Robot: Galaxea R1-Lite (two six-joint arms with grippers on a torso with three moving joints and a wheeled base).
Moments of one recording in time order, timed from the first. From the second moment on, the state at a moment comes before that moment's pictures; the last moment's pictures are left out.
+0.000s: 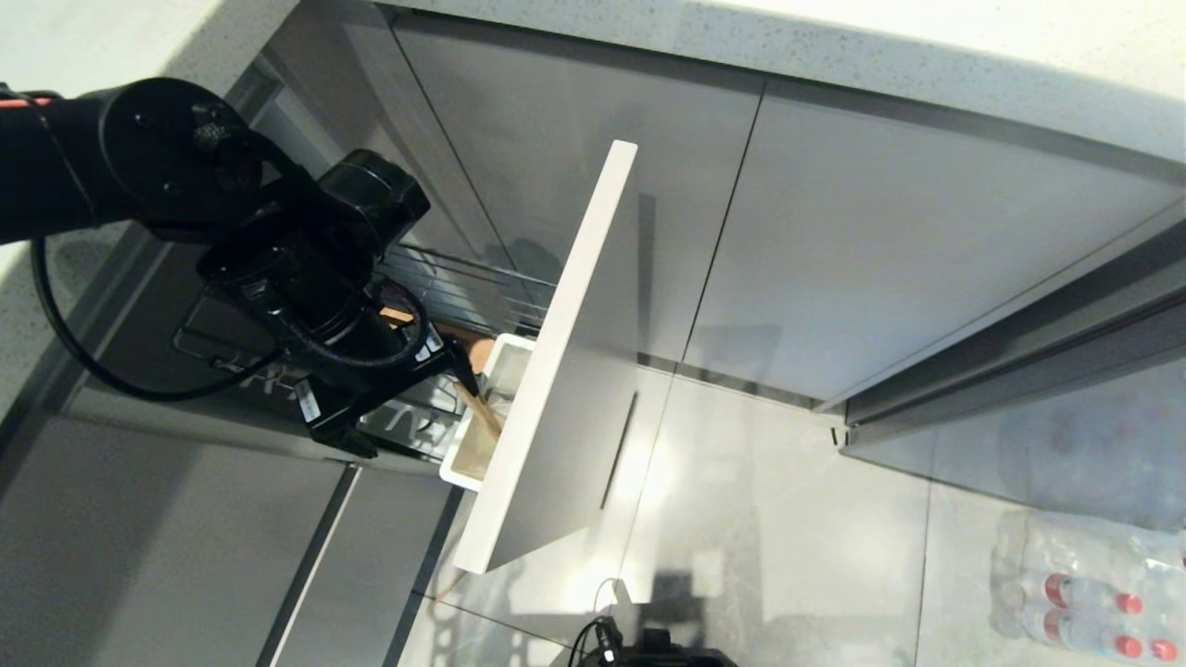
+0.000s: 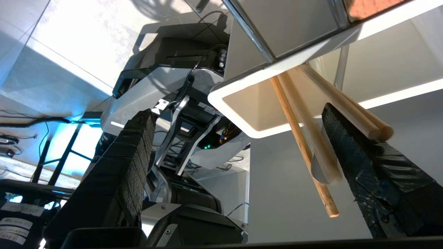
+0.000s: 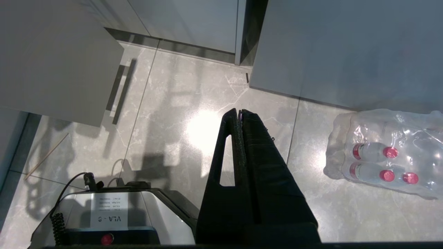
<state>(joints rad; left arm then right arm) -0.40 1.86 -1.85 1.11 0.12 -0.93 0.00 0.00 0.00 0.00 -0.02 0.04</state>
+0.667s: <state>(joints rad) -0.40 1.87 -1.83 1.06 -0.06 -0.93 0.00 0.00 0.00 0.00 -0.02 0.04</state>
